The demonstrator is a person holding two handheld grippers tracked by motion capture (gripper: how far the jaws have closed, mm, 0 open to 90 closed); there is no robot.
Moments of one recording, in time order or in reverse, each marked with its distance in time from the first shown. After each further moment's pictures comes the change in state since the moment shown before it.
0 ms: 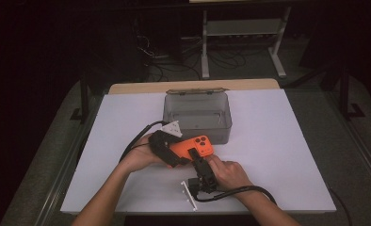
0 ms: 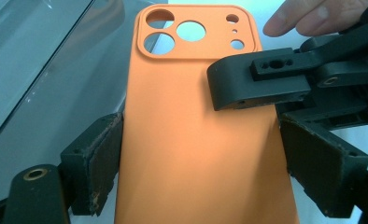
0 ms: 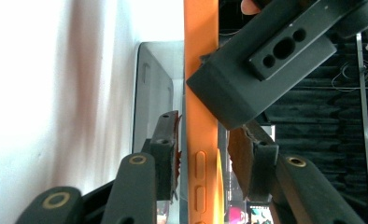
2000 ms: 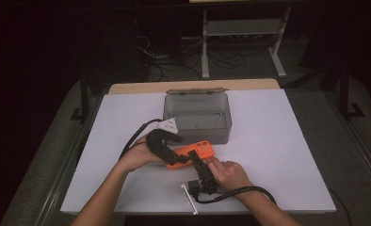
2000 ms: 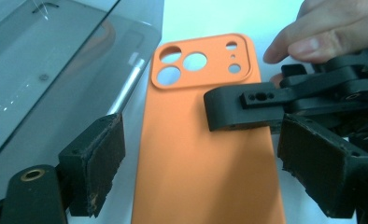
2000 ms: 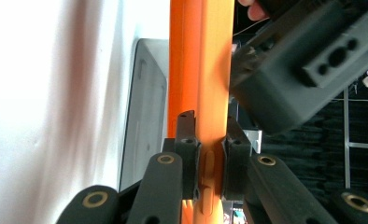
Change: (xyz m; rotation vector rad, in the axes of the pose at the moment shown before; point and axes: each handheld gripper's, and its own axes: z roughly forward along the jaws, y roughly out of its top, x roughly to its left) left arm 0.003 -0.002 -0.010 -0.089 -0.049 -0.050; right arm 0.003 0.001 -0.004 -0.005 -0.031 -0.071
